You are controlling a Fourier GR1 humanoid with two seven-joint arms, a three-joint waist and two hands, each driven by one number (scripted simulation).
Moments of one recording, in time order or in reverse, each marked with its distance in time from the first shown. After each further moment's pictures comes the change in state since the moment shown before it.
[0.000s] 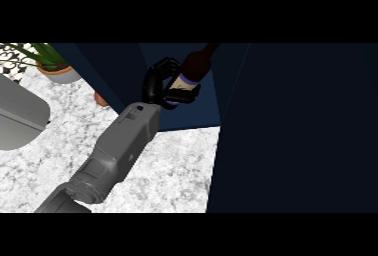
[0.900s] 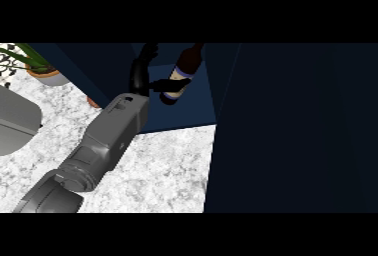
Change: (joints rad) left arm -0.099 0.059 0.018 0.164 -0.050 0.118 -0.086; right arm 0.032 -0.001 0.014 0.006 -0.017 0.052 -0.079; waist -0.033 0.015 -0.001
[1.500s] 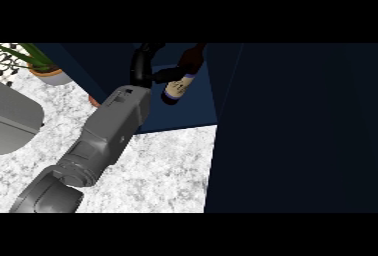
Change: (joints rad) left arm -0.040 0.004 0.051 -0.026 0.037 -0.118 -0.042; right arm 0.025 -0.005 -0.004 0.001 -0.007 0.014 -0.030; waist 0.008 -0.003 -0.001
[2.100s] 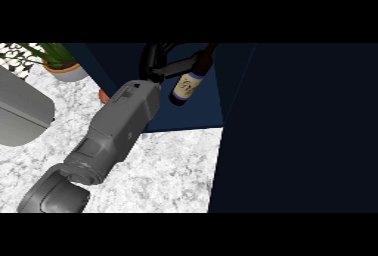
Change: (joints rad) left arm -0.035 -0.033 0.052 -0.049 0.041 -0.208 -0.028; right arm 0.047 -0.026 -0.040 -0.008 -0.005 0.001 -0.006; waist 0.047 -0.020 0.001
